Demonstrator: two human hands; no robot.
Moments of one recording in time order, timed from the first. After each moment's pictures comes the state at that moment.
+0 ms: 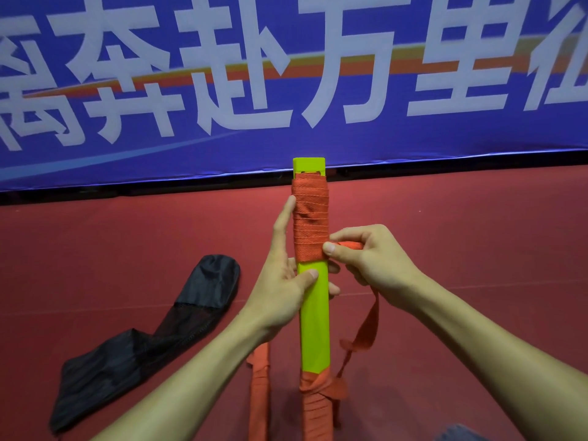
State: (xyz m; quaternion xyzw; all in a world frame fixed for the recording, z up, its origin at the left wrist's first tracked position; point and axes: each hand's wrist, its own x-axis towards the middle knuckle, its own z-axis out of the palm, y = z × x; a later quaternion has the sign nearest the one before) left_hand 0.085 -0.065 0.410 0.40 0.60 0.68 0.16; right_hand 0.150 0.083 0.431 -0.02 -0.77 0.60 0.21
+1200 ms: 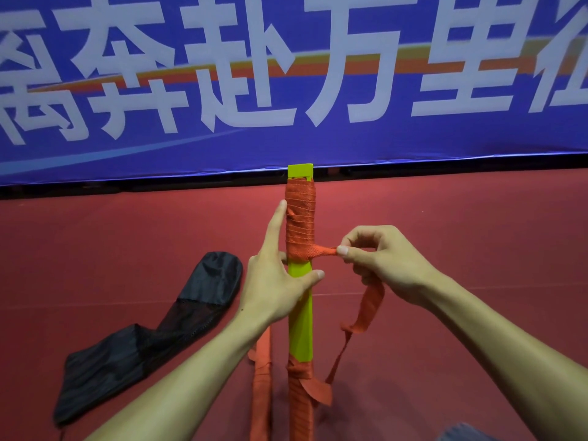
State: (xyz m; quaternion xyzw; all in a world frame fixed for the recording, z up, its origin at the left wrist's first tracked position) left_hand 0.062 -0.076 0.396 0.32 0.79 0.52 -0.07; right_hand 0.147 0.097 0.422 -0.05 -0.79 0.59 0.17
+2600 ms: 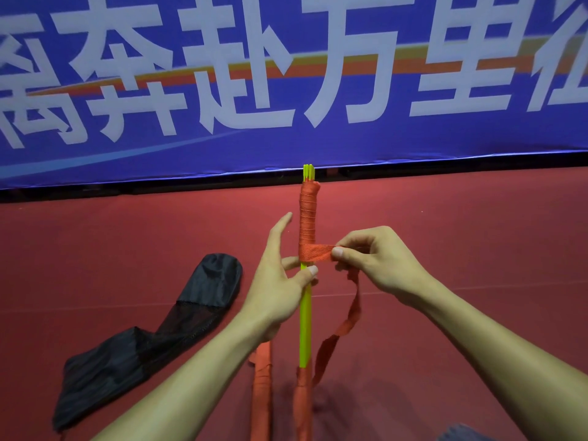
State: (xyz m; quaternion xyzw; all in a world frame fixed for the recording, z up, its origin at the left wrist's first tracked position) left_hand 0.072 -0.069 0.397 0.29 0.69 0.65 0.12; right_hand 0.142 0.095 0.421 -0.03 -0.85 0.48 0.22
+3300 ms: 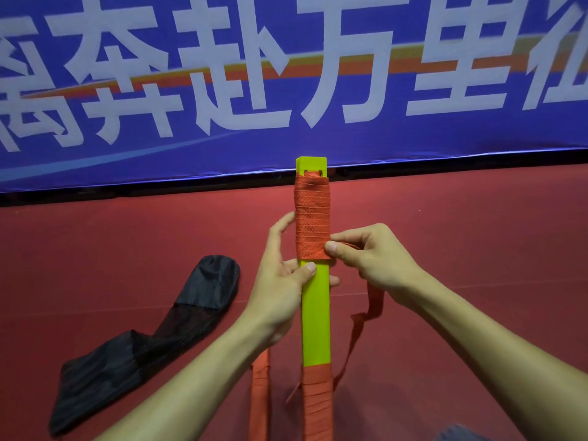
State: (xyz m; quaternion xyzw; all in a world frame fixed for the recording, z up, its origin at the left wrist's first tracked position) left_hand 0.081 -0.058 0.403 0.31 0.58 0.73 0.18; right_hand 0.147 0.090 0.430 -0.01 -0.81 0.54 0.22
